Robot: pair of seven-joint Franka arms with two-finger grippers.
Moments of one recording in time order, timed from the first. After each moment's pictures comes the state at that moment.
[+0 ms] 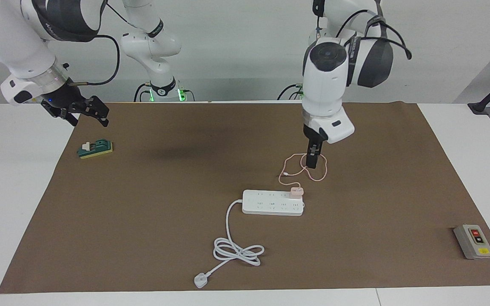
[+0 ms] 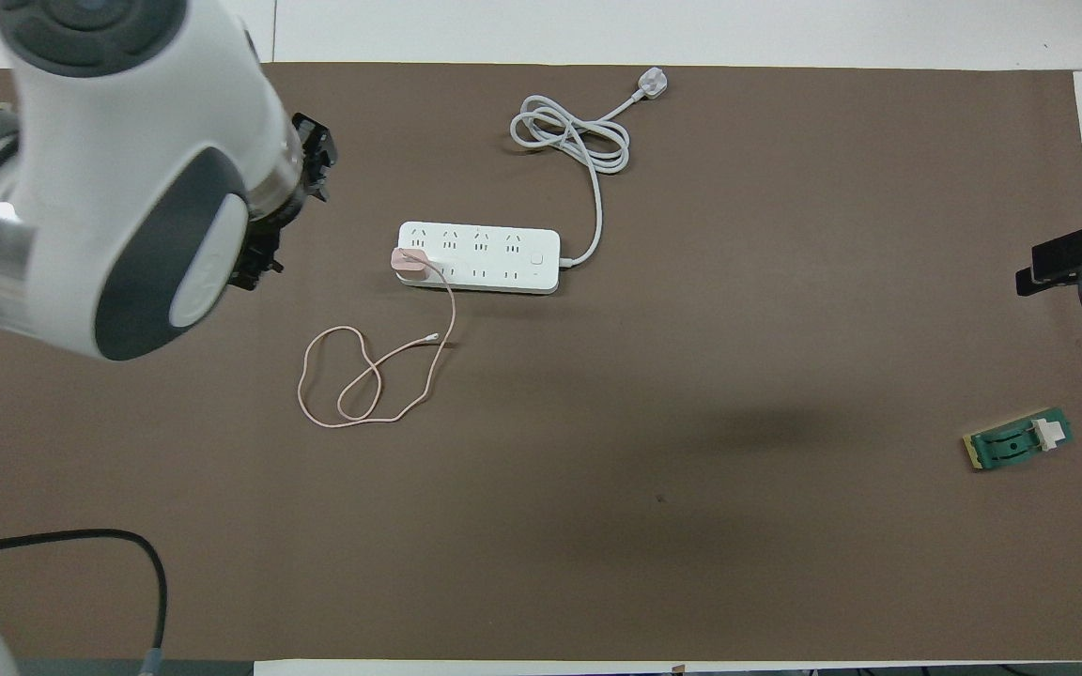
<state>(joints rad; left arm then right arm) -0.56 0.24 0.23 -1.32 0.06 1.55 -1.21 0.07 0.05 -0.21 -1.57 0.08 1.52 -0.03</state>
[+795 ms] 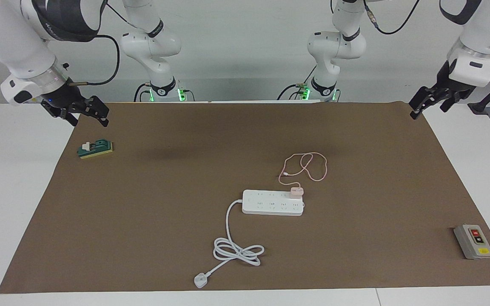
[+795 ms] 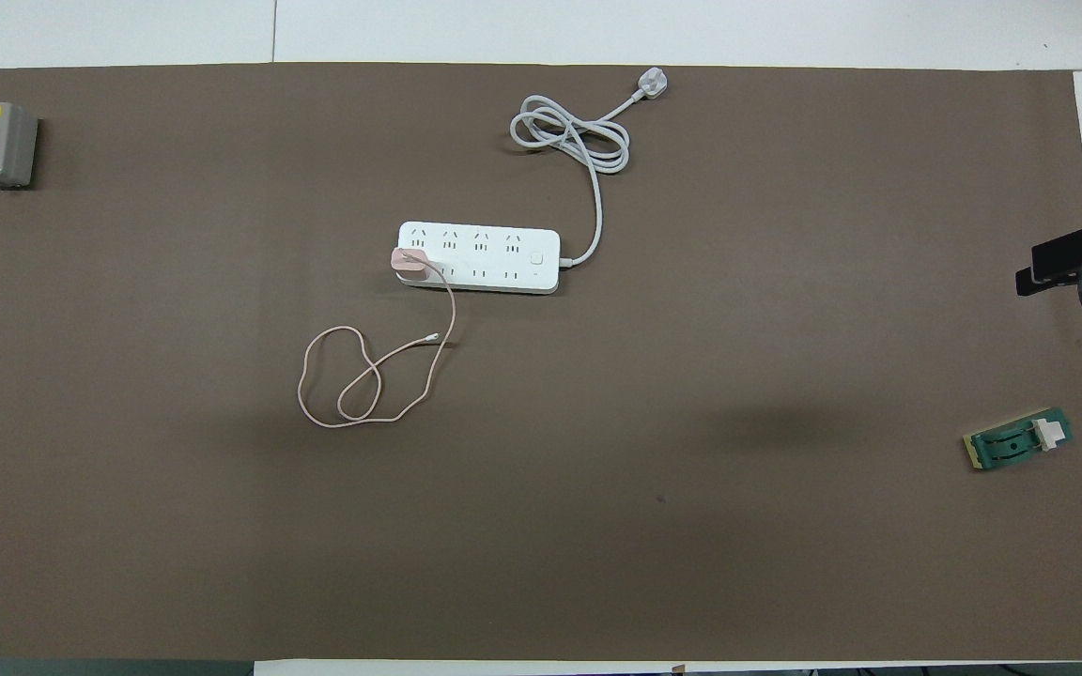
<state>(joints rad) -0.16 0.09 0.24 -1.34 0.02 1.44 0.08 0.07 0.05 -0.21 -1.57 0.08 1.52 -0.03</state>
